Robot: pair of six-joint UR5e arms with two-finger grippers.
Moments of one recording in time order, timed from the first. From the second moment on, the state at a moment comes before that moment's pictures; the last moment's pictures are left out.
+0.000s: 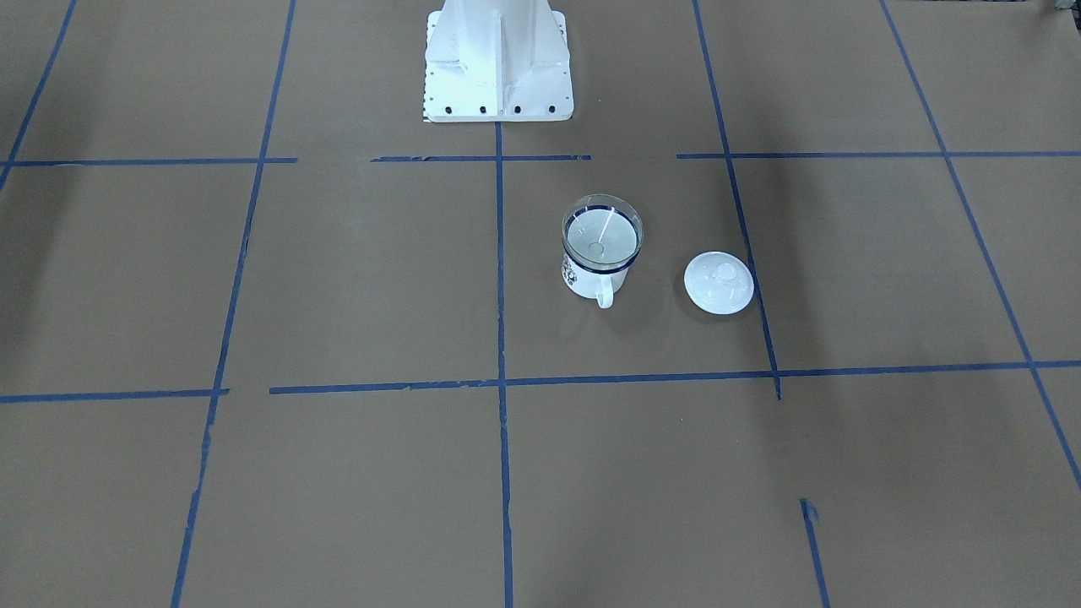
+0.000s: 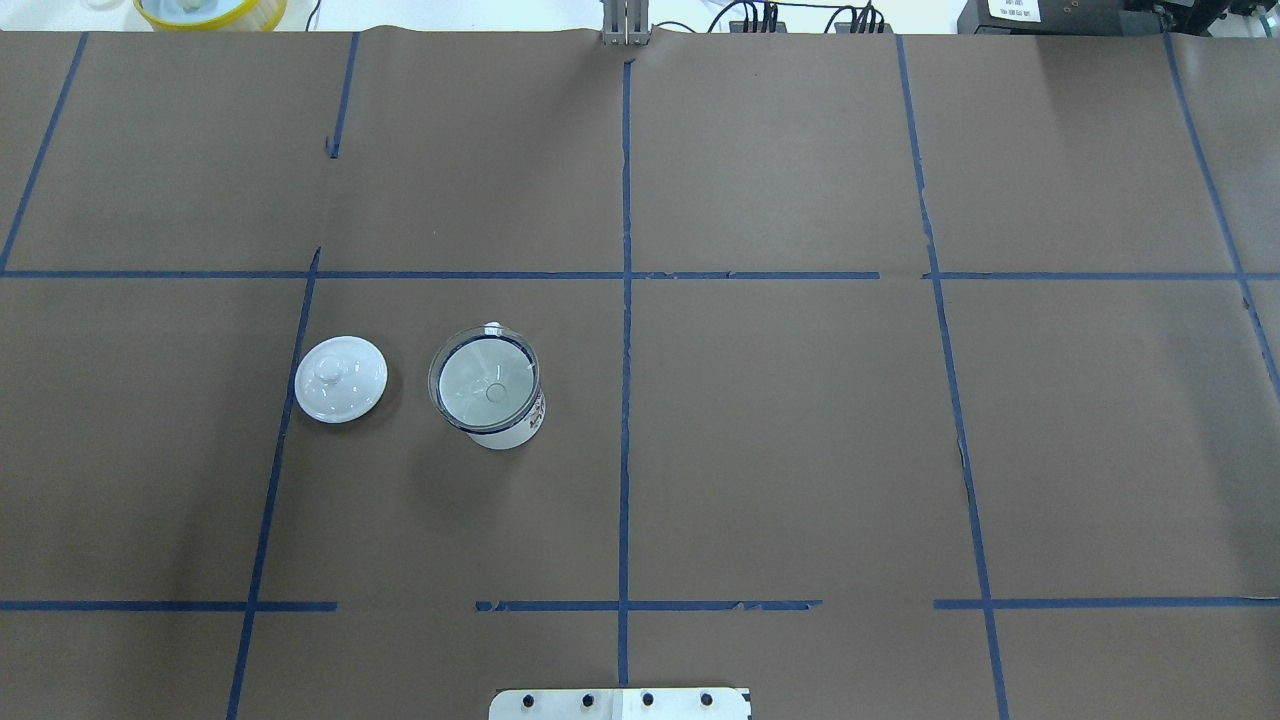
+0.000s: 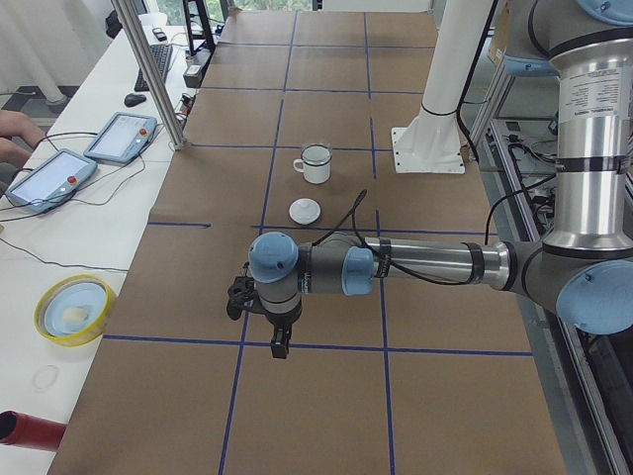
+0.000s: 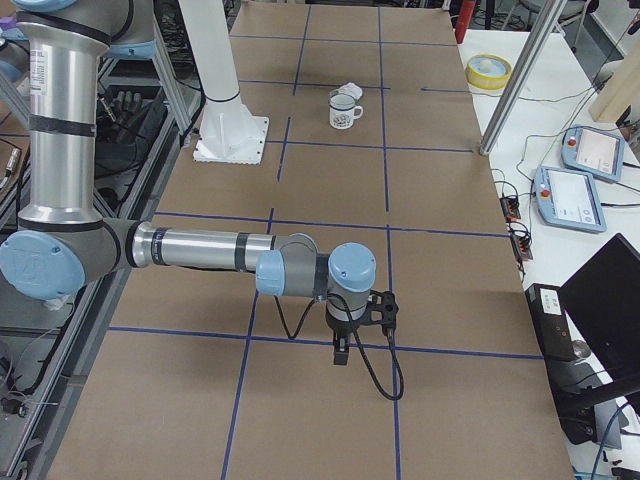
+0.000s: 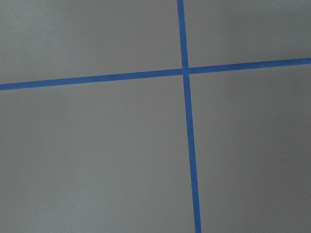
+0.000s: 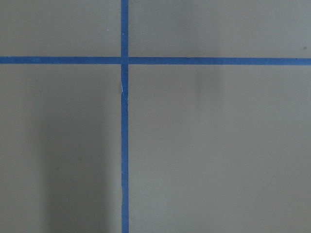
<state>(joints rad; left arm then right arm) -1.59 -1.49 -1.69 -1.53 -2.34 0.09 1.57 -1.68 1.66 -1.57 2.29 0.01</state>
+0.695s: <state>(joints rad) -1.58 -1.54 -1.71 -1.53 -2.34 0.08 1.57 -1.68 1.66 -1.57 2.29 0.01</state>
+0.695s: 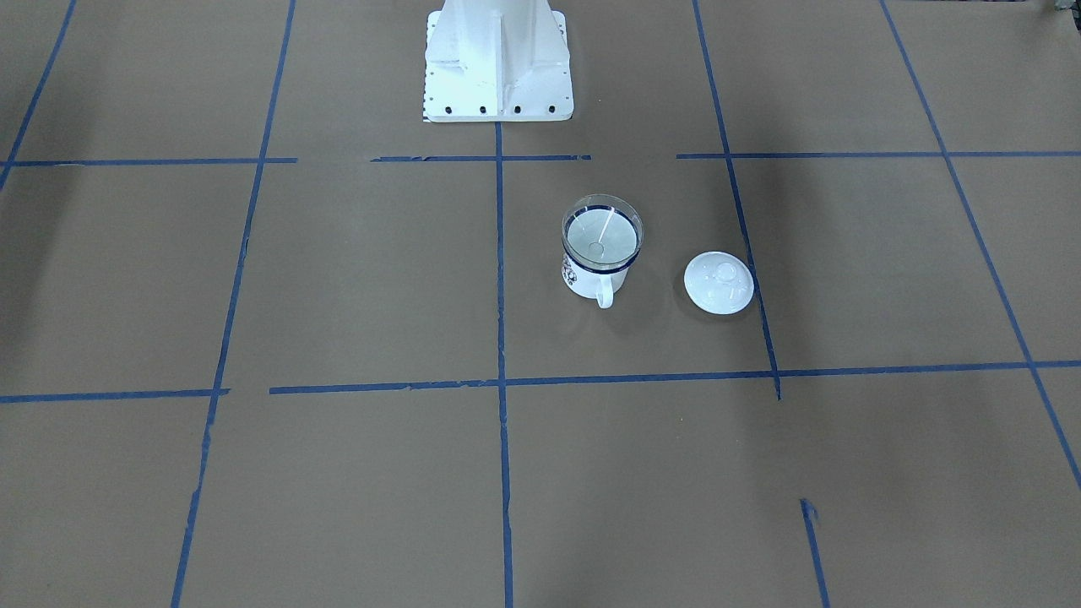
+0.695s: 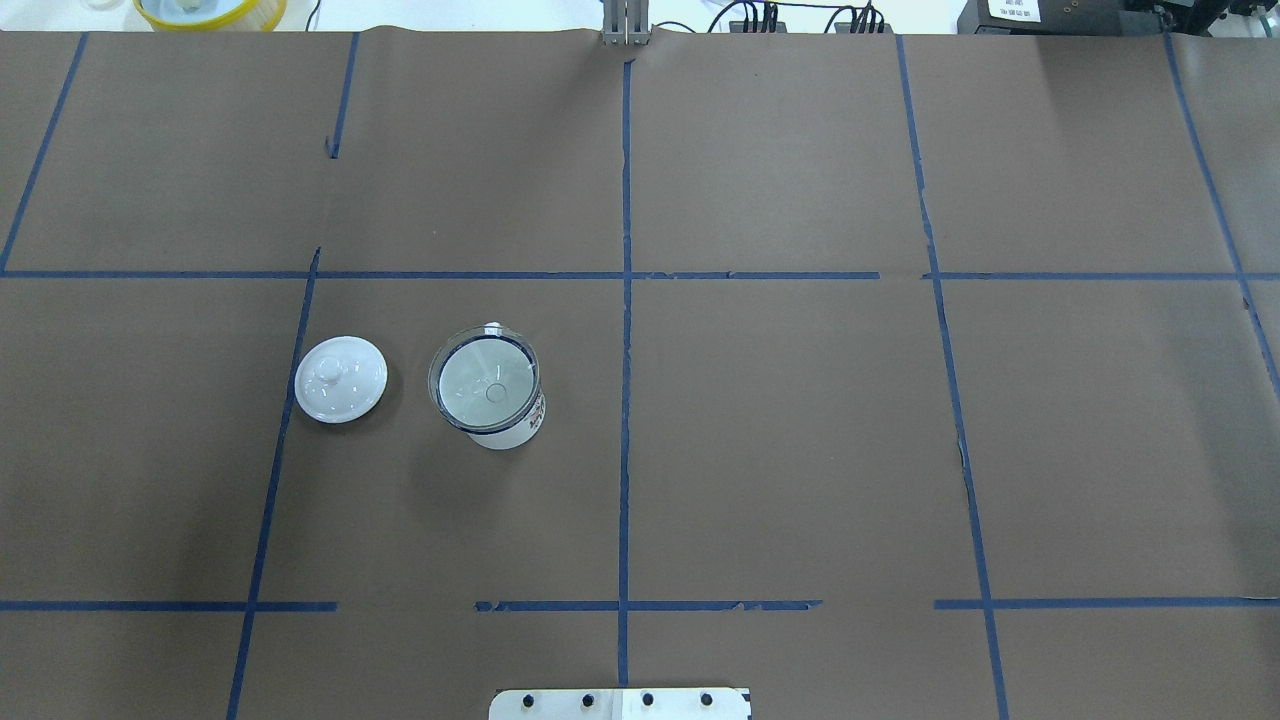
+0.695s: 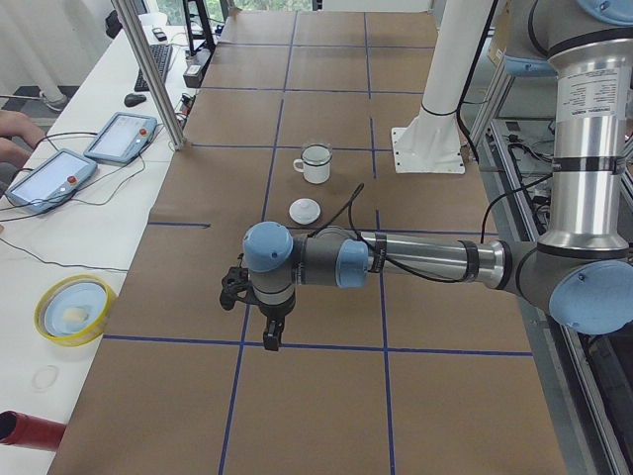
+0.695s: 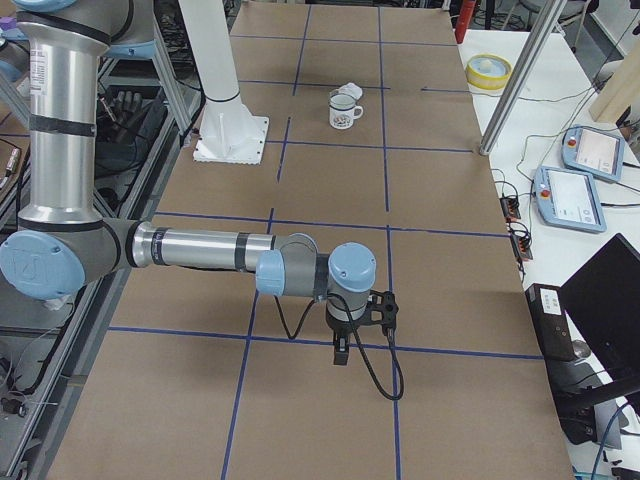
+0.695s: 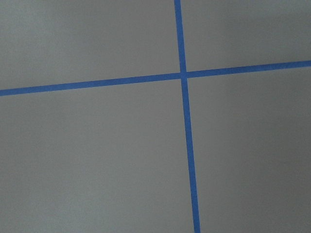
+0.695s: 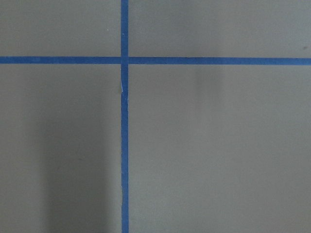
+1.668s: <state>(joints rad) -1.37 -1.82 -1.95 -1.40 -2.32 -0.36 1.57 -1.68 1.66 -1.57 2.29 0.01</state>
